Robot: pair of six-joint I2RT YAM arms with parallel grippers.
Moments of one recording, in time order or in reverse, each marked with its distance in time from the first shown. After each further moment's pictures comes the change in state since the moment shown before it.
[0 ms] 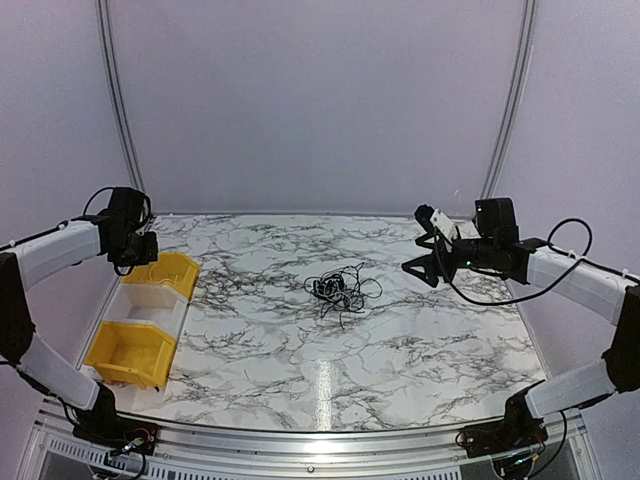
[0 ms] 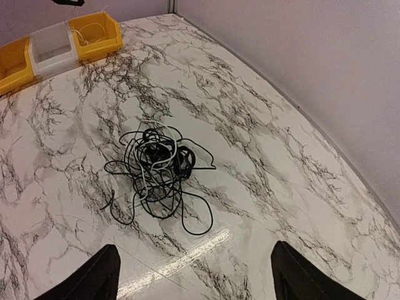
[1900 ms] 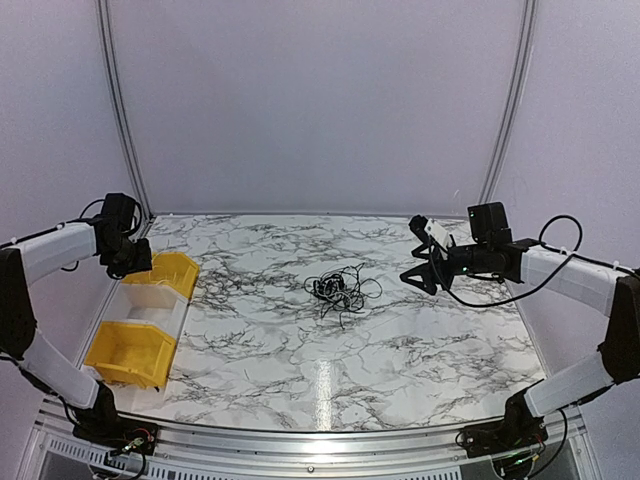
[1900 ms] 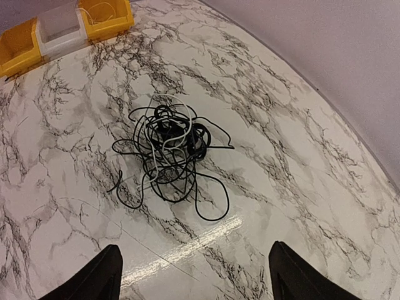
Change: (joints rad) left arm 0.092 0.027 -0.019 -0.042 0.105 -0.042; right arm 0.000 0.055 0.000 -0.049 -0.019 -0.041
